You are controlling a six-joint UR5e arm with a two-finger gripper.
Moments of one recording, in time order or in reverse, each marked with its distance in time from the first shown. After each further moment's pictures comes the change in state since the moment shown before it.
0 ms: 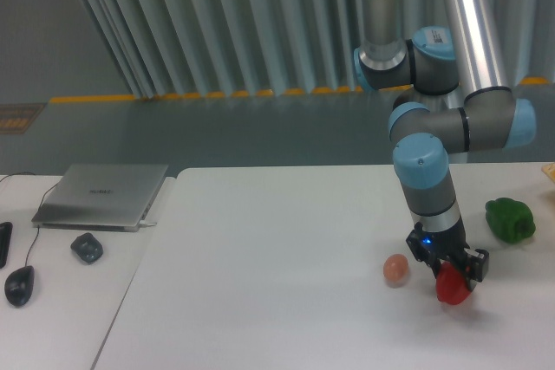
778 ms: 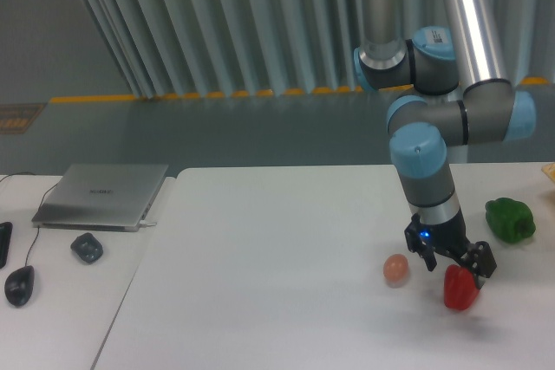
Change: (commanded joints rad) arm 0.009 0.051 0.070 -0.011 -0.006 0.089
